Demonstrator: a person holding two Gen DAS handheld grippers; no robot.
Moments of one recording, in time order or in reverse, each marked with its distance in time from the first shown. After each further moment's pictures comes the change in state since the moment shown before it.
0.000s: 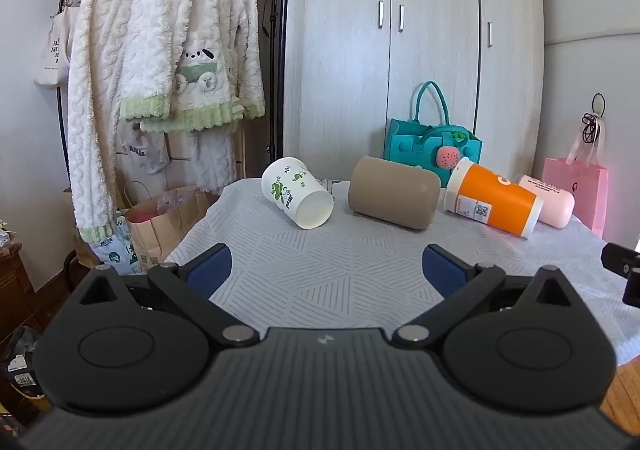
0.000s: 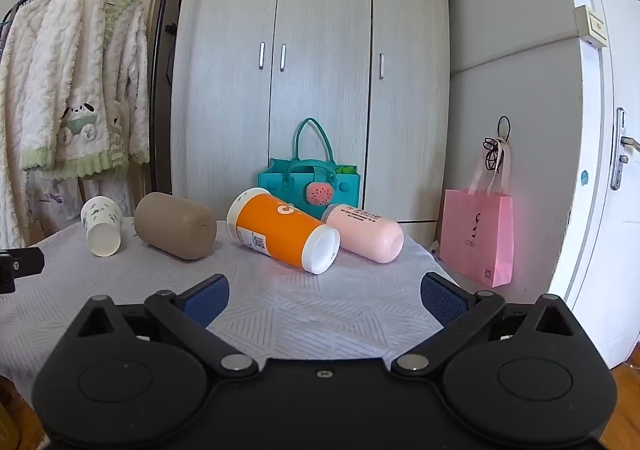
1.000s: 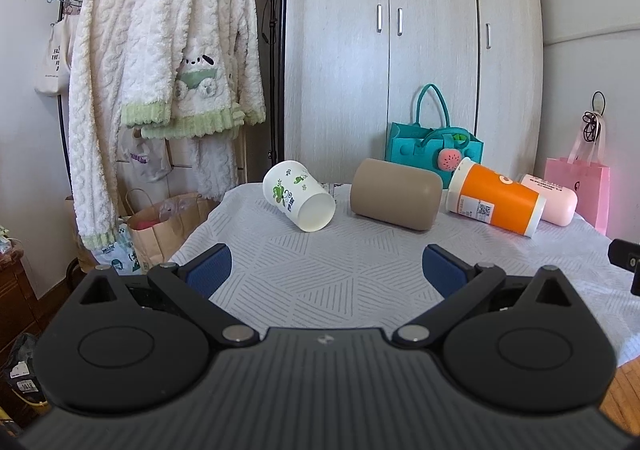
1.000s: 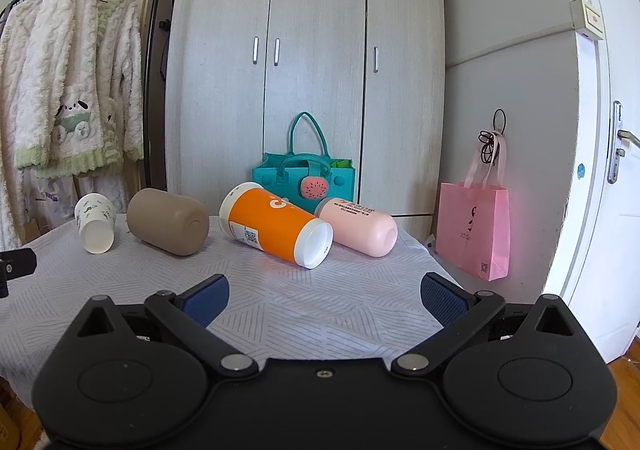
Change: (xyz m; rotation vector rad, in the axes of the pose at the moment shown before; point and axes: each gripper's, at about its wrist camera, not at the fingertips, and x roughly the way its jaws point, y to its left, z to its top) left arm 0.001 0.000 -0.005 0.013 -0.021 0.003; right arm 0.005 -0.005 0.000 0.011 0.023 -0.010
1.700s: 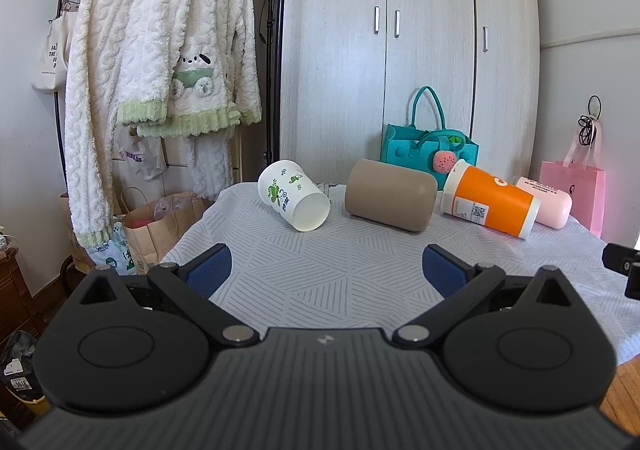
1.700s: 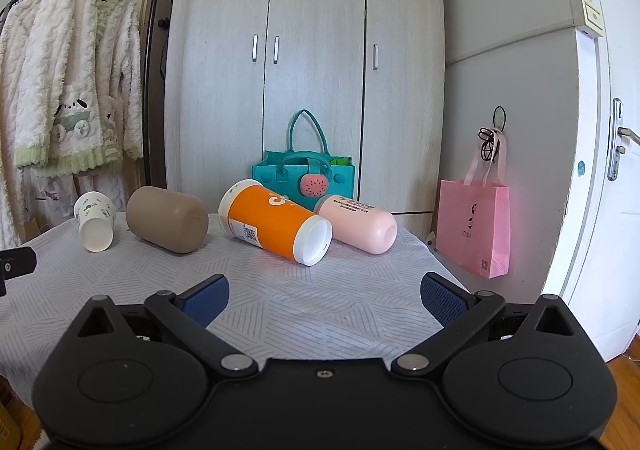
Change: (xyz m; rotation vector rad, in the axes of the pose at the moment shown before) left arm 0.001 -0.002 -0.001 -0.010 -0.003 -0.011; right arm 0.000 0.000 -0.002 0.003 0.006 0.001
